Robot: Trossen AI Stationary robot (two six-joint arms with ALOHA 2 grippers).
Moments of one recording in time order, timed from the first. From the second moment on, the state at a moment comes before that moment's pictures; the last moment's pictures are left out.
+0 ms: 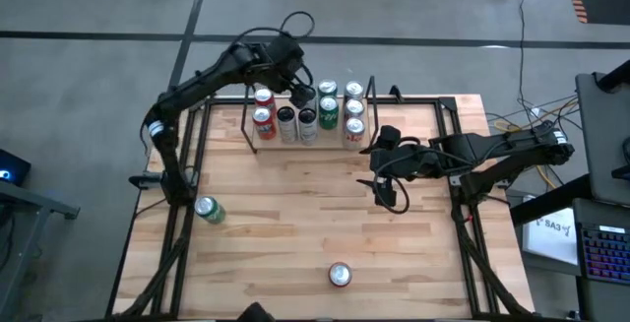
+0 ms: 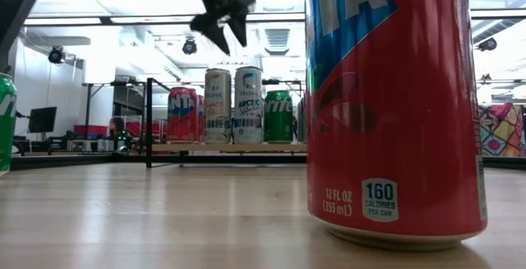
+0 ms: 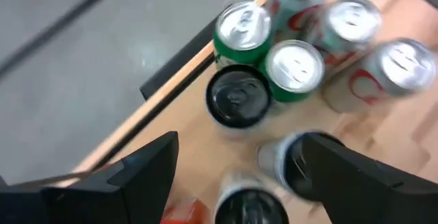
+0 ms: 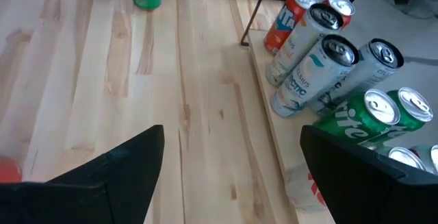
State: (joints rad) left arm 0.52 1.84 2.05 -1.19 -0.15 -0.22; right arm 0.18 1.27 1.29 -0.72 0.34 0.03
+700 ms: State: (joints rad) left arm -0.26 1.25 1.25 -0.41 -0.35 0.01; right arm 0.18 1.27 0.99 -0.04 0.28 -0.04
